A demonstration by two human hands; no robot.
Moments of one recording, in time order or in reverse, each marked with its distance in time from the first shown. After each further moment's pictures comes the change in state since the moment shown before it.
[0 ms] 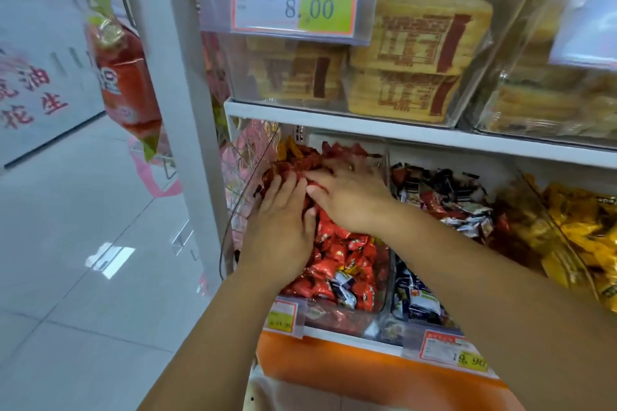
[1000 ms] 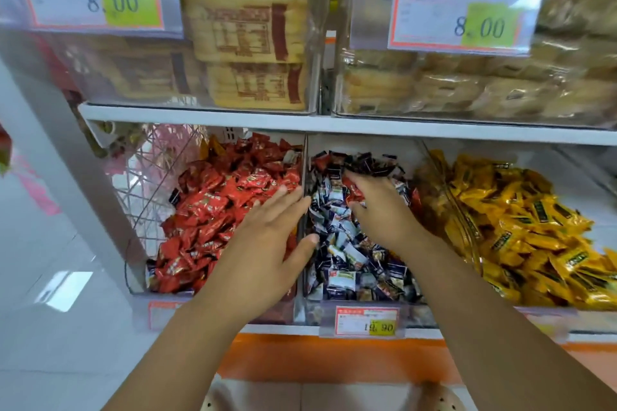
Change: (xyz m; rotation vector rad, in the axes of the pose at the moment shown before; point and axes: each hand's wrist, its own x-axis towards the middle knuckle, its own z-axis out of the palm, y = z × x) left_hand -0.028 0.082 0.001 -0.132 -0.250 0.252; right_hand -0.084 0.125 0.029 0.311 0.239 0.243
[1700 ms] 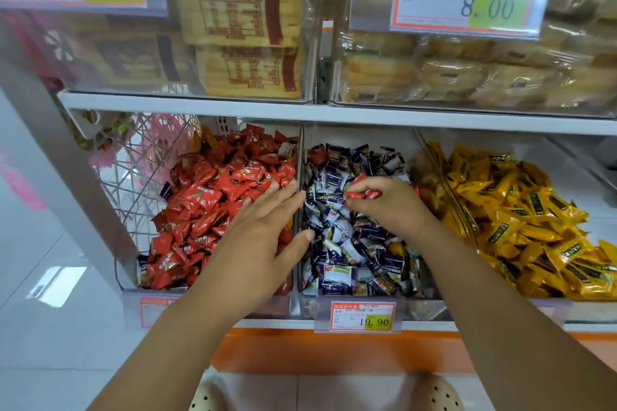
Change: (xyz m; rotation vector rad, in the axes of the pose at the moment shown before) left_hand -0.002 -0.004 0.002 -0.047 0.003 -0.011; right_hand -0.008 0.012 -0.013 0.509 -0.069 0.240
